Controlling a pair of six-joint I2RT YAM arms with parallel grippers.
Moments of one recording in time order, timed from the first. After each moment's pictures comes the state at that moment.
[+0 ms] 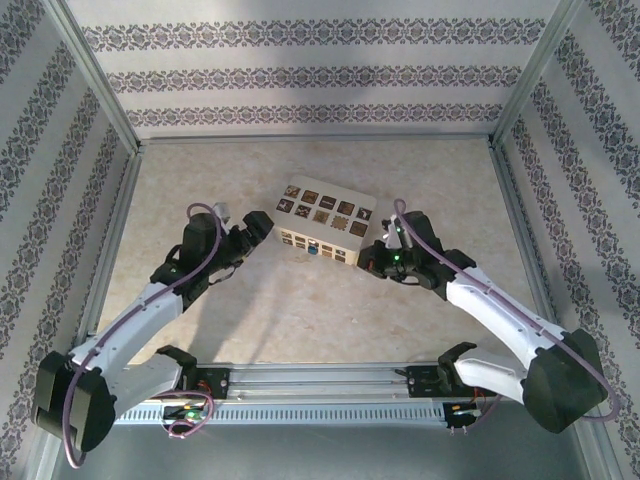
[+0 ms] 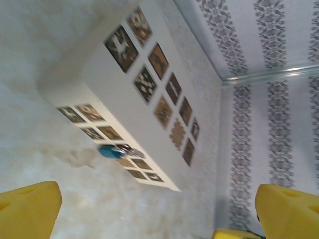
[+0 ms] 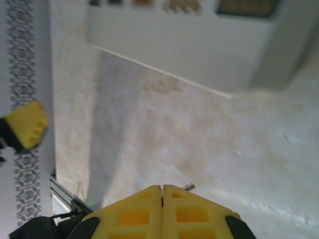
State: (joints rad) left arm -0.36 1.05 0.64 -0.05 0.28 -1.16; right arm 0.48 1.12 0.76 -0.38 -0.44 0.83
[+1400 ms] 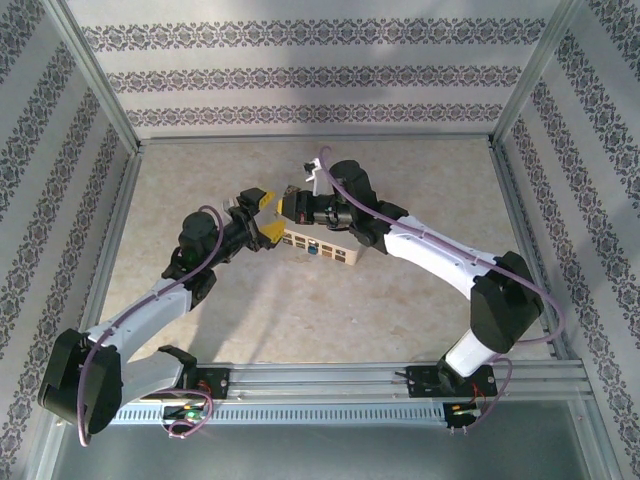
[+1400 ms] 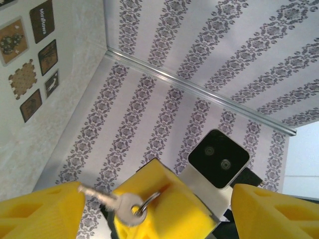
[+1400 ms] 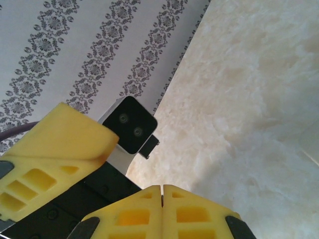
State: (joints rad) left arm -0.36 1.13 0.57 0.53 0.40 -1.95; right arm 0.71 1.61 1.24 0.01 -0.51 0.78
